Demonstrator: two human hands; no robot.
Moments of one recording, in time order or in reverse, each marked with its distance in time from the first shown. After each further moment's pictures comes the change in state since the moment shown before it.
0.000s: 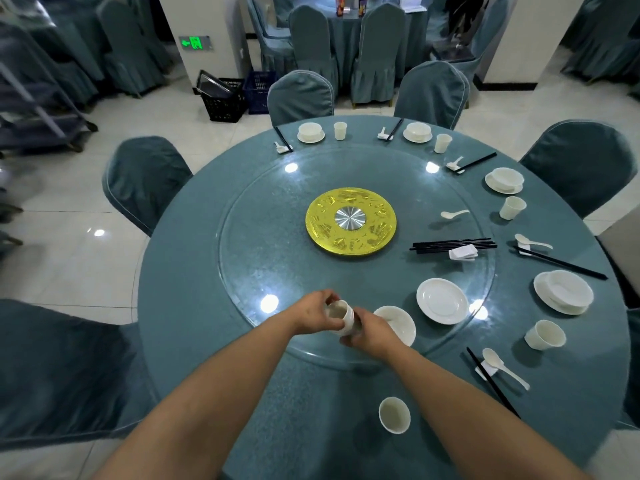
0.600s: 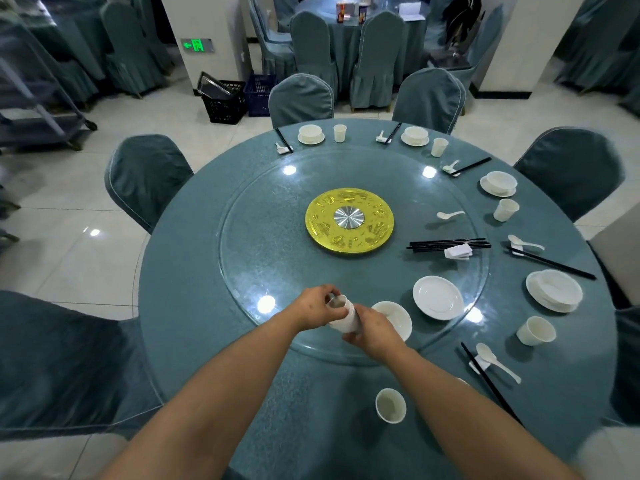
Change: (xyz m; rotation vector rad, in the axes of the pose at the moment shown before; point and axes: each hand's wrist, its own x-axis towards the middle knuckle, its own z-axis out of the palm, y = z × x) left_hand -0.015 0.007 0.006 -0.146 0.065 -0.046; right_hand -0.020 0.001 0.007 -0.119 0.126 -0.107
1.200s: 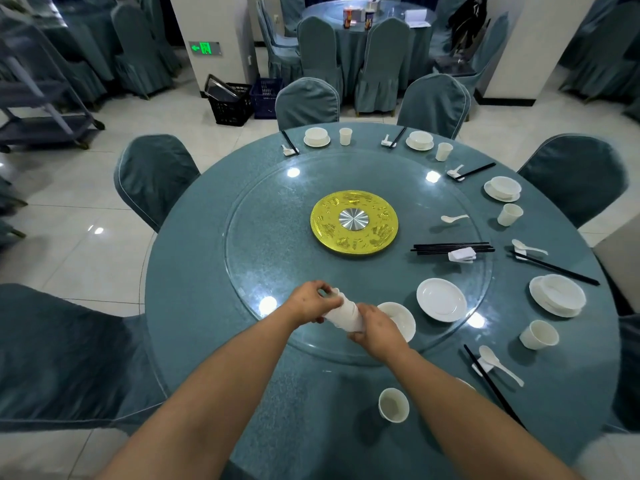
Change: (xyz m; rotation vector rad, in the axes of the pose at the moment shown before) left_hand -0.008 -0.011 -0.015 -0.274 0.052 -0.120; right_hand -0.005 -0.001 0.001 -0.045 0.012 -0.009
